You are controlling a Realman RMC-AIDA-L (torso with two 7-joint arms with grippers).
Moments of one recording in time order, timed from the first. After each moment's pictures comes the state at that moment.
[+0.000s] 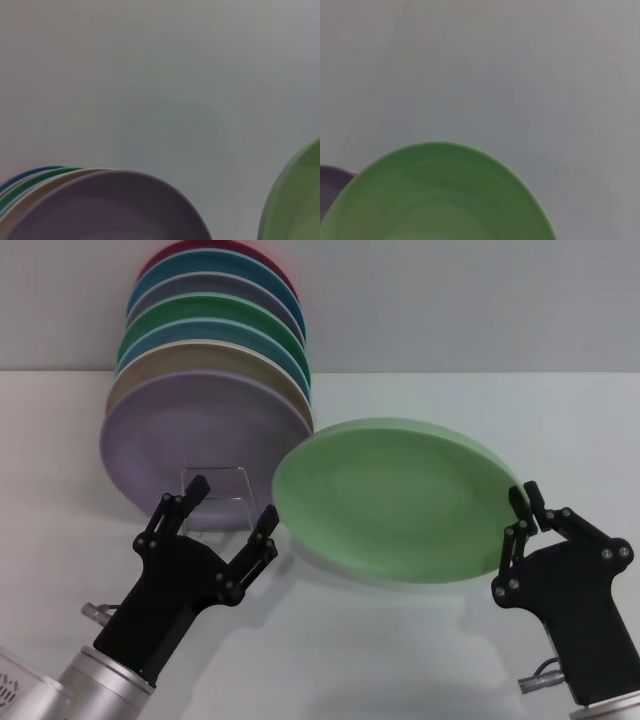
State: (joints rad) left arm -0.29 -2.08 -0.24 -0.45 2.13 1.39 -0.01; right arm 0.08 2.09 0.24 0.77 -1.99 -1.50 -0.79
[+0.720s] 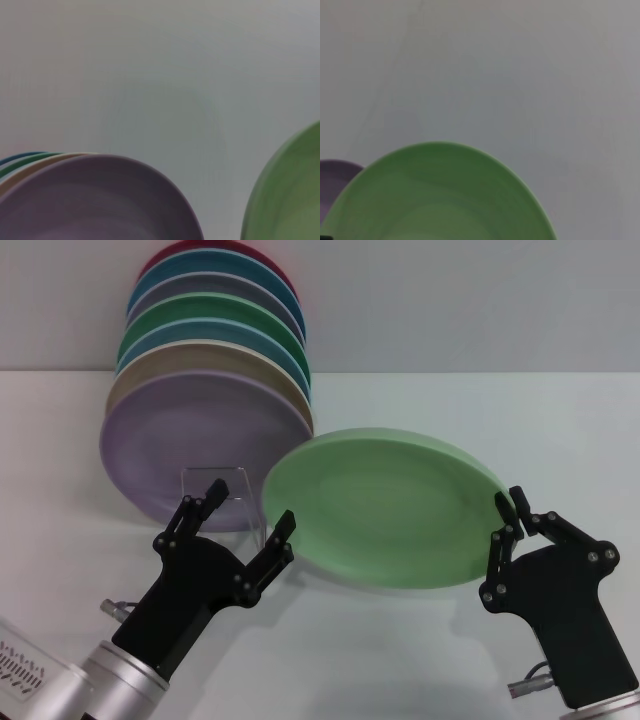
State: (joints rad) left arm -0.31 -2.08 -0.23 -0.46 2.13 1.34 0.00; right arm 0.09 2.09 0.22 0.78 -1.98 -1.49 -0.83
